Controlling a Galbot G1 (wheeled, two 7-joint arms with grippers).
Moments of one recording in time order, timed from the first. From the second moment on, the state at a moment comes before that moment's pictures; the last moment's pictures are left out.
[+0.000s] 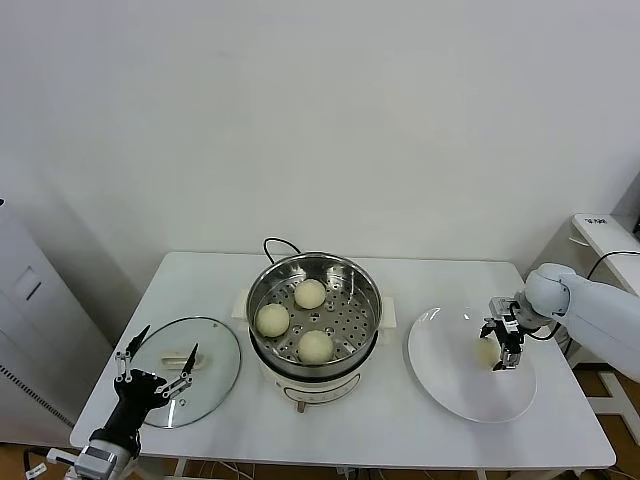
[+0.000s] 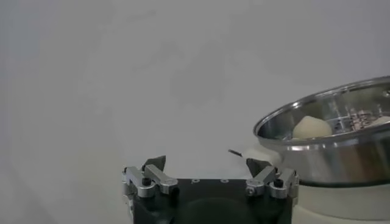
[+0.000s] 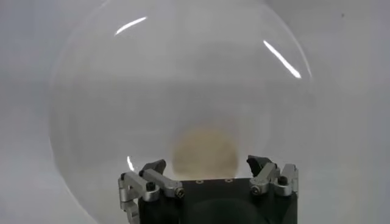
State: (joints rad) left arm 1.63 -1.40 -0.79 -2.12 0.11 -0.12 0.29; right arm 0.11 0.63 -1.09 1.04 0.08 -0.05 -0.98
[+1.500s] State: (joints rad) left arm 1.62 -1.41 -0.82 -2.12 0.09 -0.11 0.29; right arm 0.72 1.01 -1.53 1.42 0.79 -0.46 -0.85
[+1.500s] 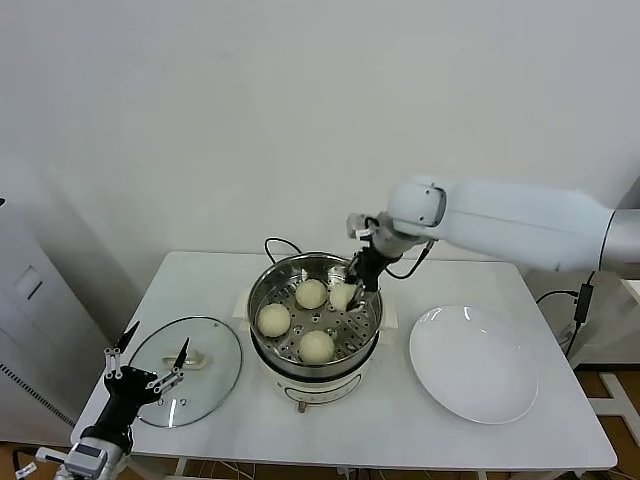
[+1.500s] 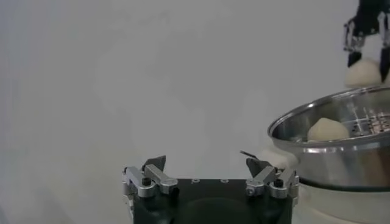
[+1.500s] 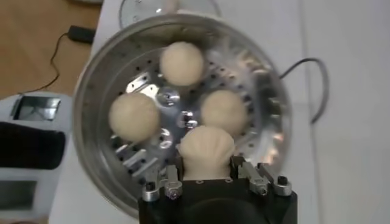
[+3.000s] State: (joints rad) left arm 1.60 -1.41 -0.77 -2.13 0.13 -0.13 0.25; right arm 0.37 0.76 -1.05 1.39 1.01 -0.24 -0.23
